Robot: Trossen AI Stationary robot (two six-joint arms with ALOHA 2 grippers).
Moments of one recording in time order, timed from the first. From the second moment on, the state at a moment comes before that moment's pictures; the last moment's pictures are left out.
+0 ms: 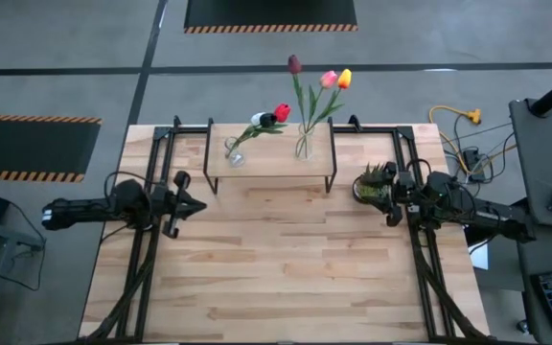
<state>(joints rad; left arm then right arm) 0.04 0.01 0.01 0.20 0.15 -0.07 -0.21 0.06 0.14 -0.07 -0.13 0.22</state>
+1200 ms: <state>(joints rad) 0.04 0.03 0.01 0.14 0.15 -0.06 -0.11 0.01 0.01 0.01 0.00 0.11</state>
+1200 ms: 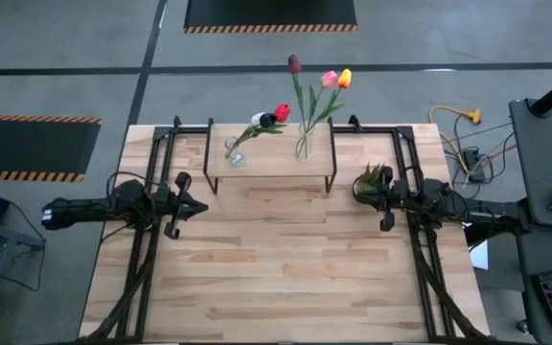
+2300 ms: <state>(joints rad) 0.04 0.22 0.01 0.14 0.15 -0.06 -0.11 0.01 0.01 0.01 0.00 0.03</state>
